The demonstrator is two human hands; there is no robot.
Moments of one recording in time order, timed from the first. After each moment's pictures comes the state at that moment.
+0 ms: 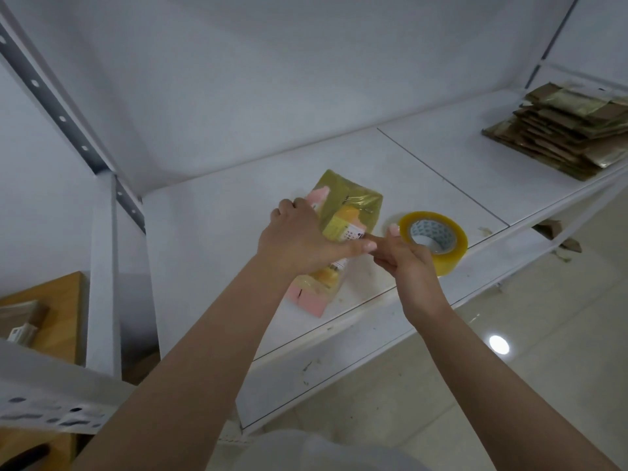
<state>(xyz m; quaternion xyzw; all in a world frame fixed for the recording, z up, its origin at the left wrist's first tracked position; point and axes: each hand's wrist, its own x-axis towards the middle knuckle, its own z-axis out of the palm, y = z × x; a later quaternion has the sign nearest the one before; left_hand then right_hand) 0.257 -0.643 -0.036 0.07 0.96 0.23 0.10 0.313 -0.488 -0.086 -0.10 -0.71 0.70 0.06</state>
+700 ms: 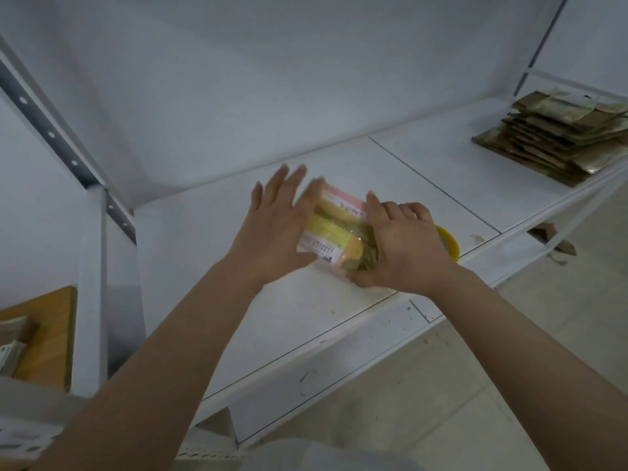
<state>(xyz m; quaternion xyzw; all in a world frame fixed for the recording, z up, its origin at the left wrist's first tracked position) 0.240 -0.664 -0.027 0.29 0.95 0.05 -0.08 0.282 -0.465 -0.037 0.08 -0.99 0.02 0.07</state>
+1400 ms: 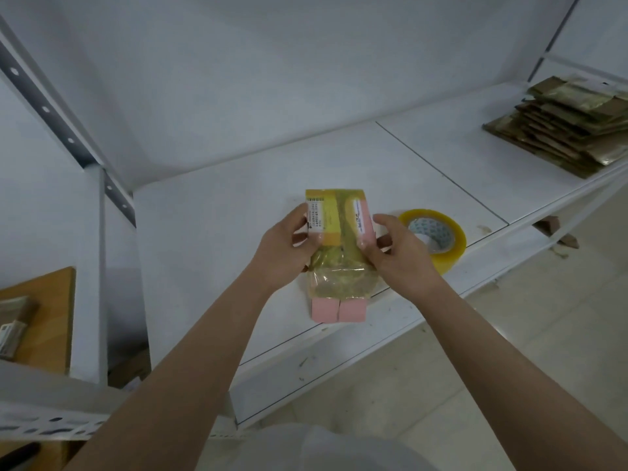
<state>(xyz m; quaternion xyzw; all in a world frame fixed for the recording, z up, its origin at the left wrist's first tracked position) 0.245 -0.663 -0.091 0.10 0.79 0.59 0.11 0.288 -0.473 -0.079 -0.07 -0.91 0.42 0.02</state>
